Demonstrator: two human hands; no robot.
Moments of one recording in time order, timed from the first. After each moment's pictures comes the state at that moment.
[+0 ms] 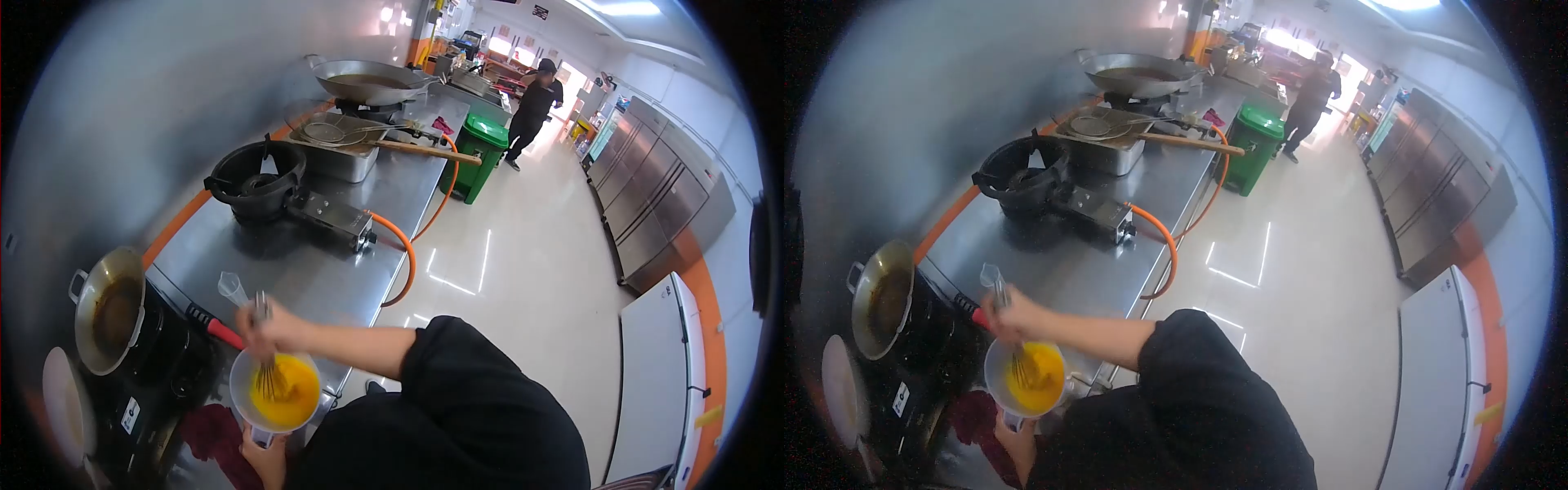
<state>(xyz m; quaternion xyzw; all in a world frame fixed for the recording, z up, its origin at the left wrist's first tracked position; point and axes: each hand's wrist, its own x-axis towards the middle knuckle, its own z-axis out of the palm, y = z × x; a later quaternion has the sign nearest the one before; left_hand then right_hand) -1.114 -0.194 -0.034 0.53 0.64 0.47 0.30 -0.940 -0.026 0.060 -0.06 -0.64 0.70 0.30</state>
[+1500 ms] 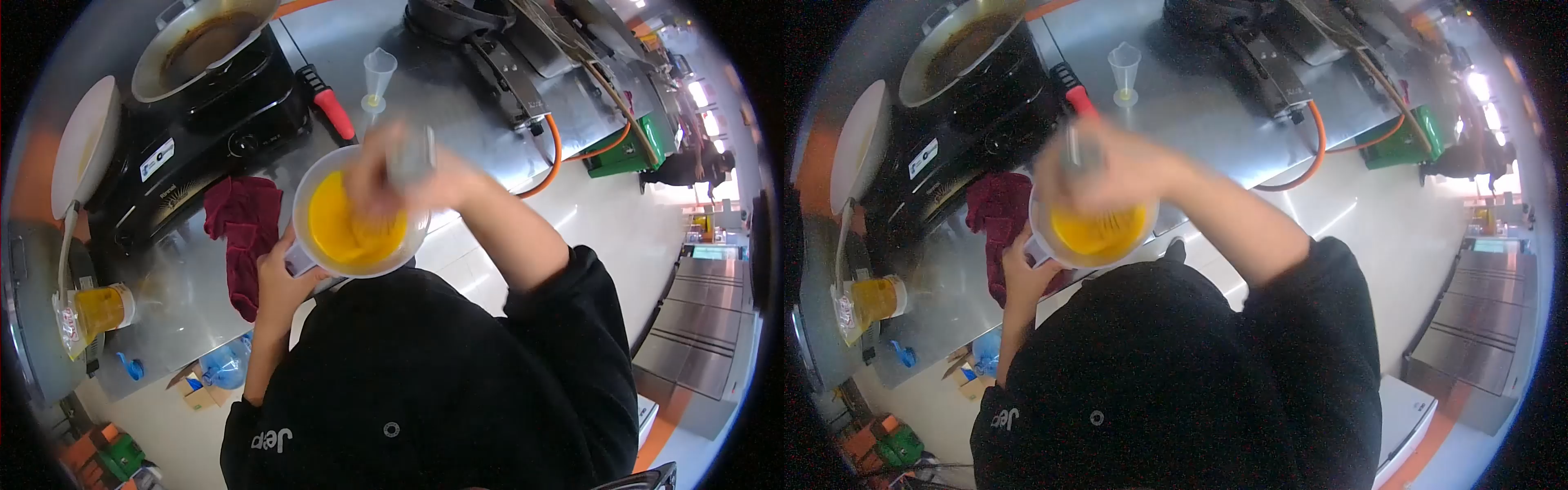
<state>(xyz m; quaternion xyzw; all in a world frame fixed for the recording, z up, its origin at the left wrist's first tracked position) -1.138 -0.206 -0.034 0.58 0.64 0.45 0.22 -0.973 -0.039 0.086 0.07 -0.79 0.56 0.25</state>
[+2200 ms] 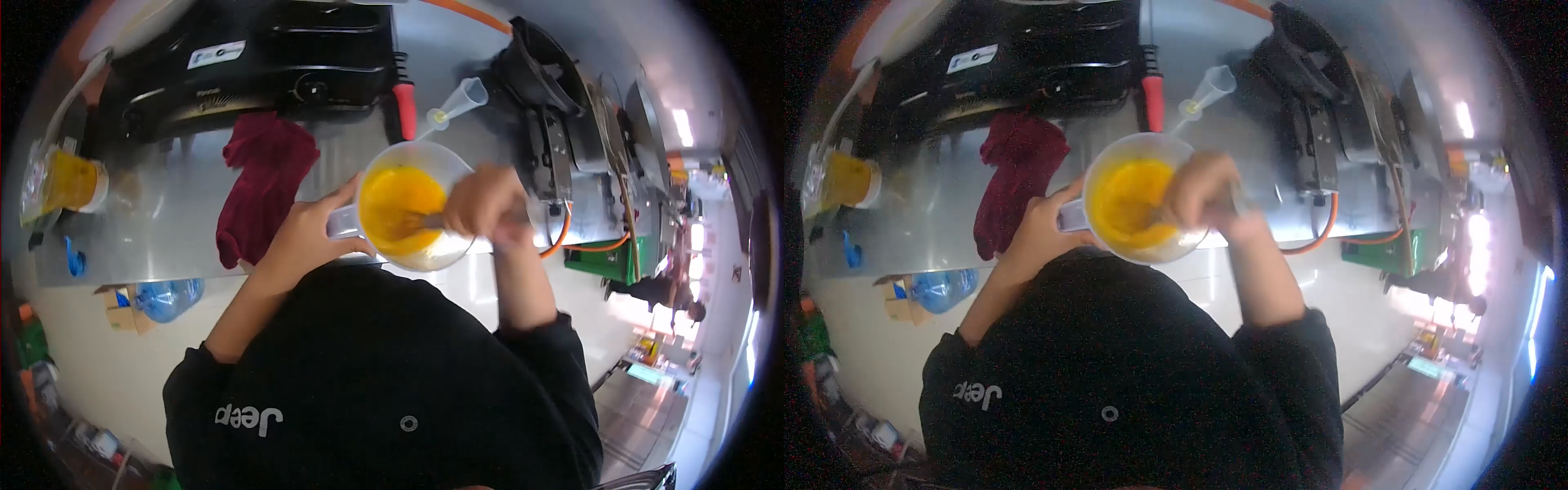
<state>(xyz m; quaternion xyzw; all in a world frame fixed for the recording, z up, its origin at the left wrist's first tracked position) -1.136 -0.195 -0.019 0.53 0.65 0.43 0.33 -0.969 -0.019 0.055 0.13 -0.67 0.71 0.16</state>
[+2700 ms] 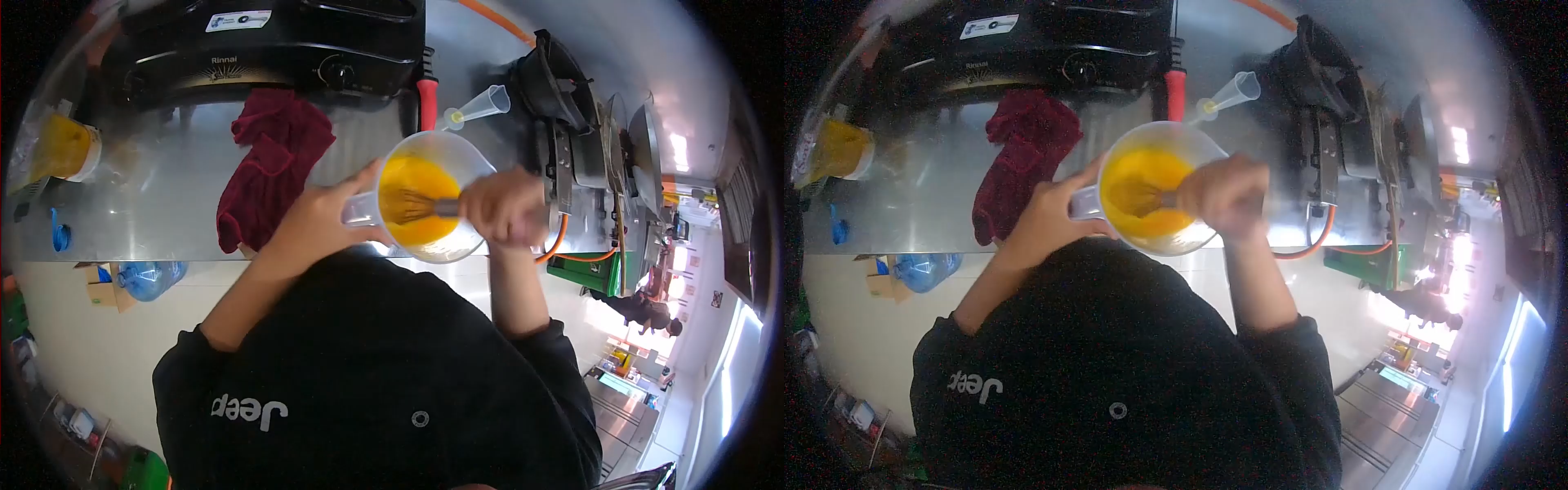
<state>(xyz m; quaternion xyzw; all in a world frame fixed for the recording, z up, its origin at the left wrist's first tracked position) -1.147 -0.198 -0.013 0.48 0.66 0.39 0.41 -0.988 -0.031 0.035 0.11 -0.63 0.70 0.32</state>
